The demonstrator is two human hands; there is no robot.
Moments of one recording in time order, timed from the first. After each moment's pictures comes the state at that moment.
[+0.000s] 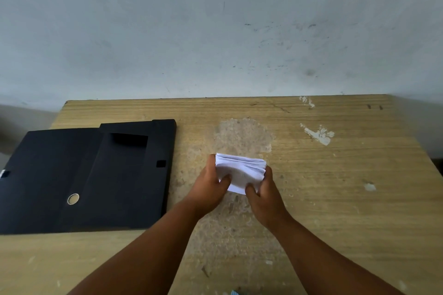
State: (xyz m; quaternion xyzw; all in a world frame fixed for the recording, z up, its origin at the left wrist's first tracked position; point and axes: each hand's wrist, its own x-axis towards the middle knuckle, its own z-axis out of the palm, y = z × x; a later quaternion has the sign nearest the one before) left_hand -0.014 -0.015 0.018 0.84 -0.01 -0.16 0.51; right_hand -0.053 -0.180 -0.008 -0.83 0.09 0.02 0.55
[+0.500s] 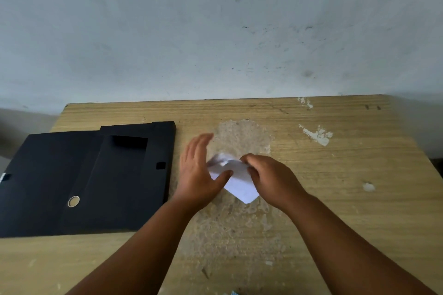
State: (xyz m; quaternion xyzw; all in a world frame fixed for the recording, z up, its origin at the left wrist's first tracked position) left_hand -0.012 -0.002 0.045 0.92 -0.09 0.05 0.39; right_hand -0.023 -0.204 0.054 -0.95 -0.11 0.02 0.28
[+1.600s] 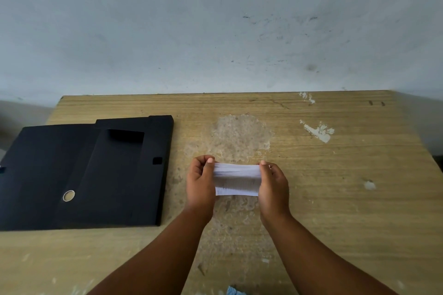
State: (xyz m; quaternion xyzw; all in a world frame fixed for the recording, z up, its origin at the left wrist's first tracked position) left_hand -0.027 -0.041 0.021 0.68 0.24 -0.03 0.69; right_hand -0.041 -0.175 0.013 -0.70 0.32 -0.05 0.63
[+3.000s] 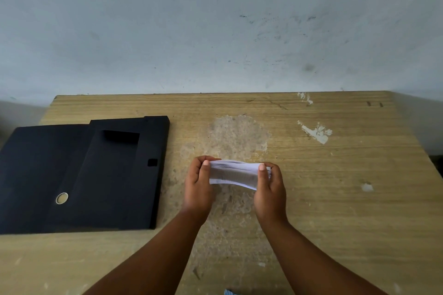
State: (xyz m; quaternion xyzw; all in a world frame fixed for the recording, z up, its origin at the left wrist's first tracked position) left_hand -0.024 -0.037 0.008 0.73 0.14 -0.02 0.66; right_hand -0.046 -0.180 0.007 -0.76 0.27 -0.08 0.58
